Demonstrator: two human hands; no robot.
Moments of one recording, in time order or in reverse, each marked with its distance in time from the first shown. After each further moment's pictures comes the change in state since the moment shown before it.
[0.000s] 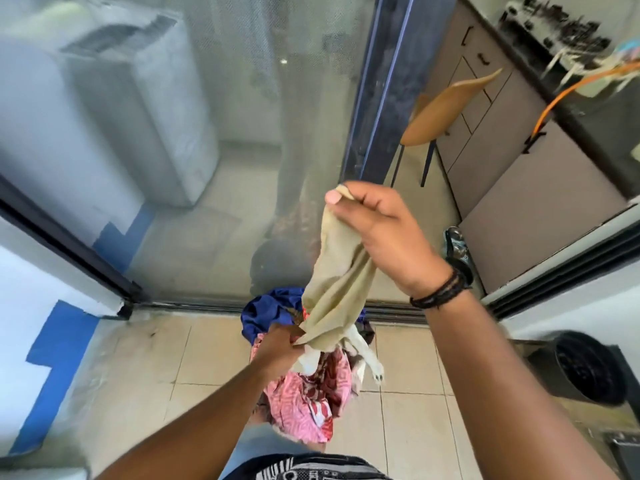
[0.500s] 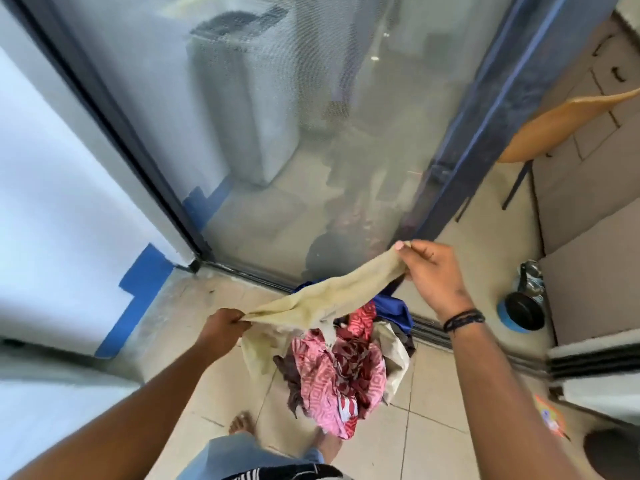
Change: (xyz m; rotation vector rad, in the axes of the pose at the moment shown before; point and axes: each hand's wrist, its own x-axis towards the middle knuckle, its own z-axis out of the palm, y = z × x) left_hand -0.093 -0.116 -0.102 -0.204 0.342 -0.366; right_hand 0.003 0.129 0.010 -0.181 0.111 0.262
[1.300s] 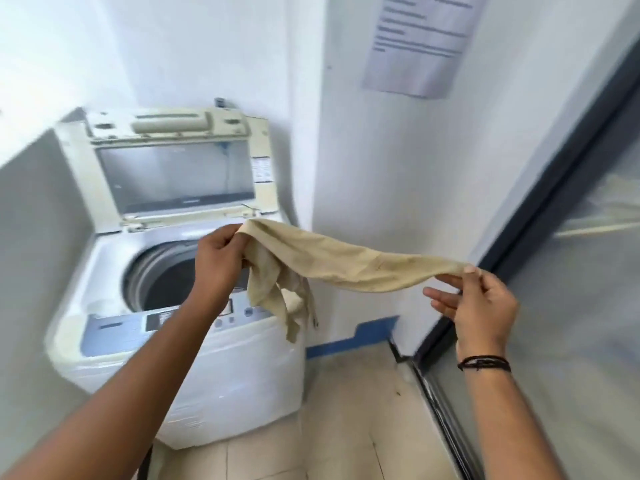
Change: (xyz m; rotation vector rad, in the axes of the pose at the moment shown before) left_hand -0.242 -0.278 -0.415 -0.968 1.354 0.011; right_hand -0.114 -0.280 0.515 0.436 -0.506 -0.174
